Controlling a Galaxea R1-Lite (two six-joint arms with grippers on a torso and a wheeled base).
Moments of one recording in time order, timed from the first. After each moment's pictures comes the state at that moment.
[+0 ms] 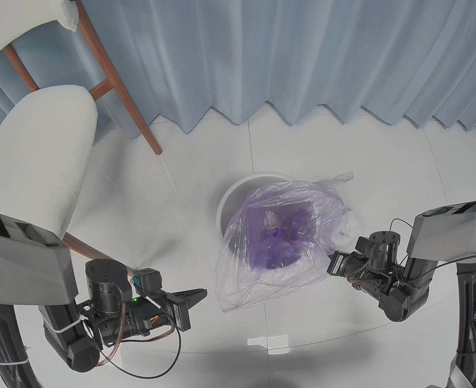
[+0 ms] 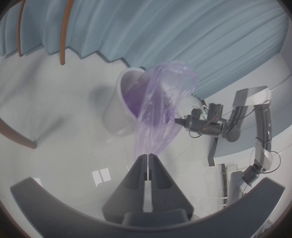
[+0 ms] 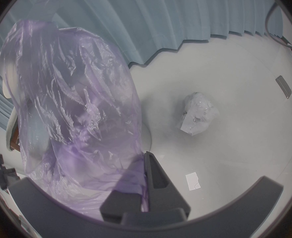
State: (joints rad) left arm -0.50 2.13 -0.23 -1.53 -0.28 -0.32; right arm 0.34 2.39 -0.64 -1.36 0.01 0.44
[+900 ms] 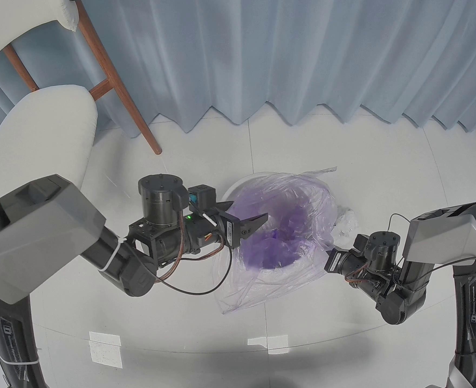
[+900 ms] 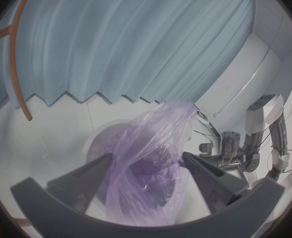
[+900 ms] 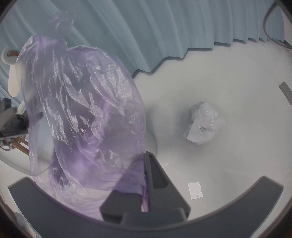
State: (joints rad) left arm -0.52 2.19 -1.02 -1.02 -0.32 -0.11; right arm 0.35 2.41 -0.64 -1.47 0.00 0.41
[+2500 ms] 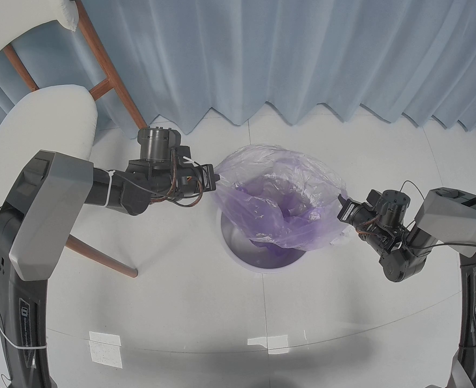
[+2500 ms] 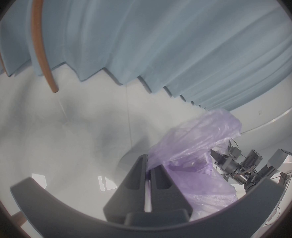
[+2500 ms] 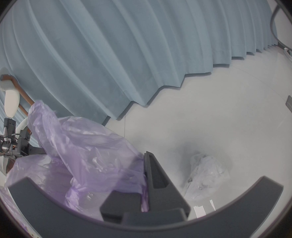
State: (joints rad) left arm -0.34 2.35 -1.69 -0.28 -0.29 -0.33; right arm 0.21 2.42 -1.02 -1.32 0.04 0.42
